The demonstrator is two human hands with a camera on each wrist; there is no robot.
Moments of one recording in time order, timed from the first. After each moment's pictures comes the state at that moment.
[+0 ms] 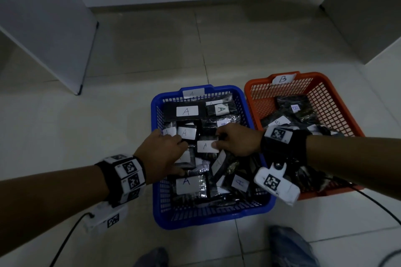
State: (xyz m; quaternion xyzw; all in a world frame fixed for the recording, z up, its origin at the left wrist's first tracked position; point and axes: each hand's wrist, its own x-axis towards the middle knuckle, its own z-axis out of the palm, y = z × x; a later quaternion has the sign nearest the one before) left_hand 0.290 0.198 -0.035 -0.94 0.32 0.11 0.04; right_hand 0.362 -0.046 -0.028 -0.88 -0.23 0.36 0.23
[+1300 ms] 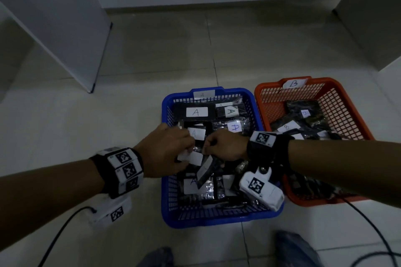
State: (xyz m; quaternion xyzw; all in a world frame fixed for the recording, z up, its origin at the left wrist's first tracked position) left_hand 0.292 0.216 -0.018 -0.94 0.31 0.12 -0.08; right_hand 0.350 -0.002 -0.043 -0.83 -0.15 0.42 0.33
